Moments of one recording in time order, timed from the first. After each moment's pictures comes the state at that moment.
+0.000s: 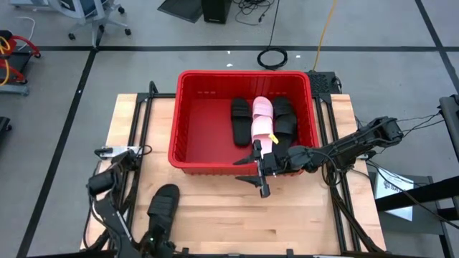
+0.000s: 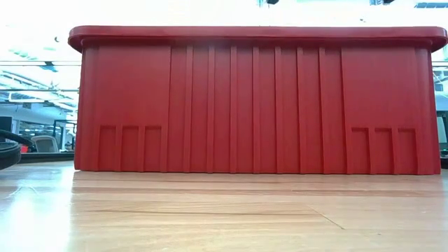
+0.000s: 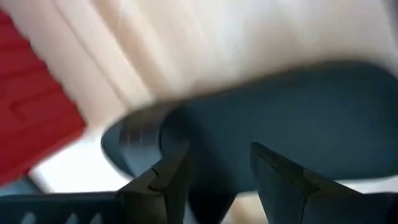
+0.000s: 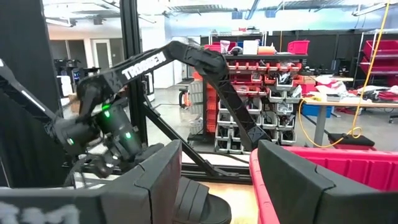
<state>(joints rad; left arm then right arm) -1.09 2.13 1.75 -1.55 -0.23 -0.62 0.28 1.43 0.81 0.75 0.14 0.01</state>
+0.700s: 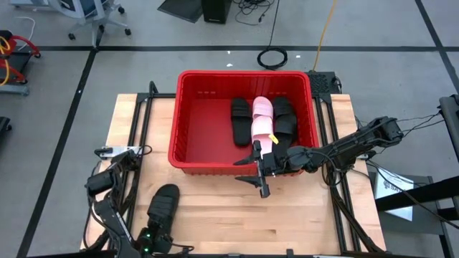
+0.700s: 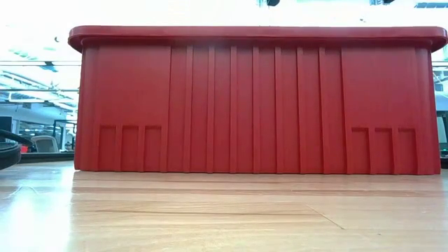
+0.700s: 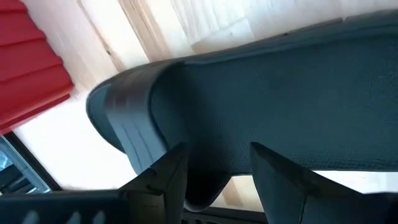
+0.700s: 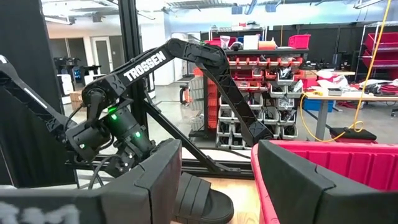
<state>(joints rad) -1.11 2.13 1.67 -1.57 -0.18 -0.75 0.28 1.43 0.81 0.73 0.14 0.03</state>
